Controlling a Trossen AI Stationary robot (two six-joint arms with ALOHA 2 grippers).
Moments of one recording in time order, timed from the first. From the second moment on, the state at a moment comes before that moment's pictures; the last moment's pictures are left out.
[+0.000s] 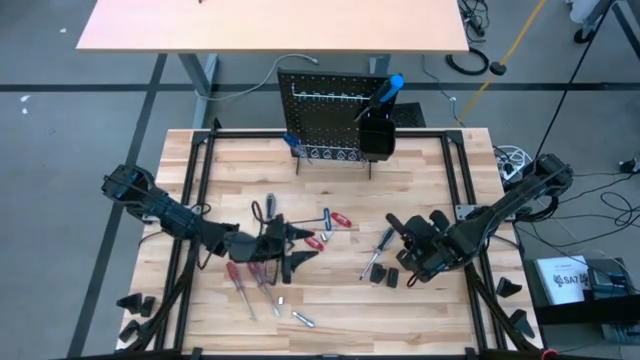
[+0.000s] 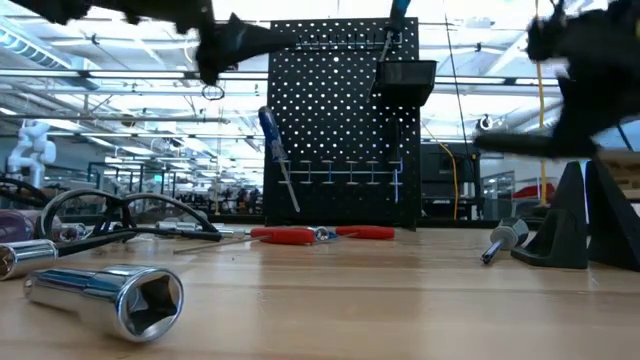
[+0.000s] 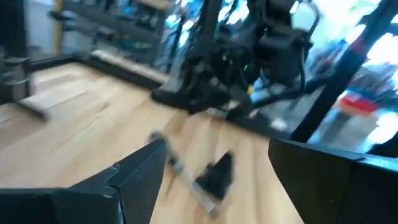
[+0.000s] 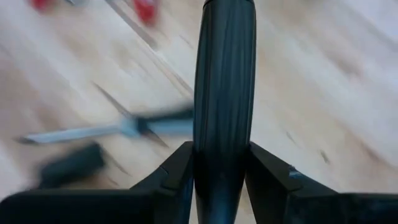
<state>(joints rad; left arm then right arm) -0.42 1.48 0.63 0.78 -0.51 -0.39 0.61 1.28 0.80 -0.94 0.60 1.34</state>
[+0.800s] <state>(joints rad) -0.30 1.92 0.89 1.27 -0.16 -0.39 0.64 1.34 0.88 -0.08 0.83 0.61</state>
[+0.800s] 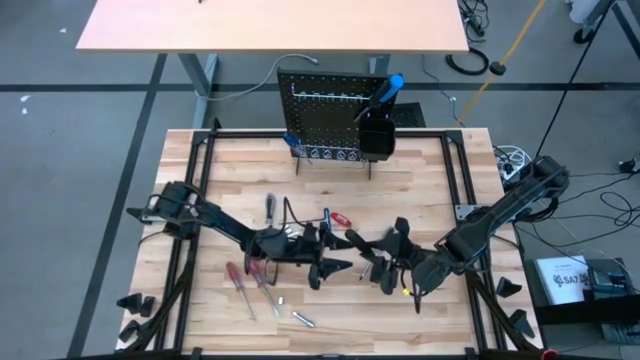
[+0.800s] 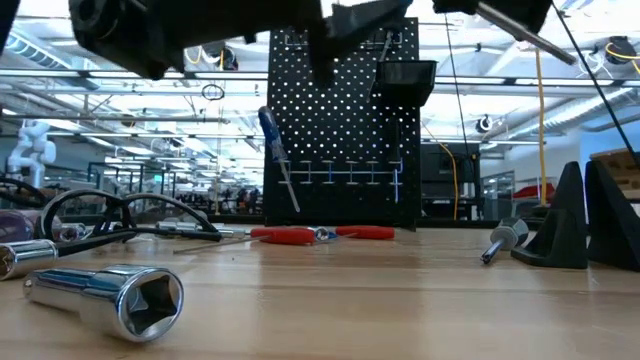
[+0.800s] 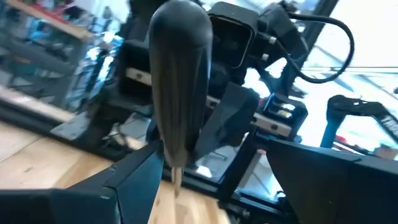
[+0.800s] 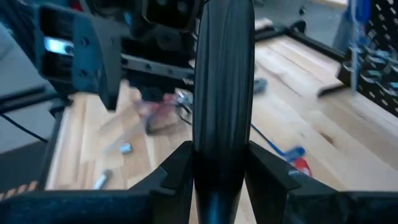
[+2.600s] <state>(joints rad) -0.30 1.93 0.97 1.21 -0.19 -0.23 0.64 1.37 0.88 0.08 0.79 0.51</state>
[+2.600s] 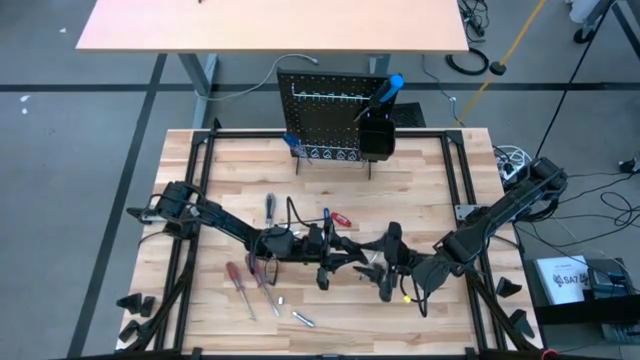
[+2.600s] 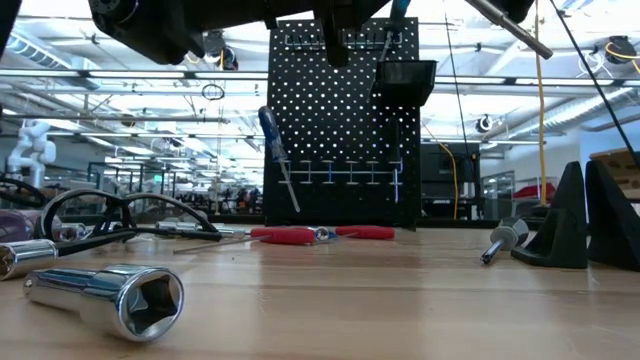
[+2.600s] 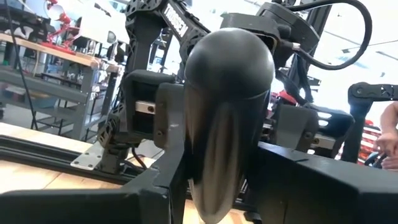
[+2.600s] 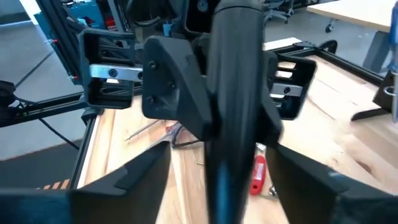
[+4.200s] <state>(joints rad) -0.15 1.54 0.97 0.59 -0.47 0.09 0.65 1.34 0.88 -0.26 0.84 1.12</state>
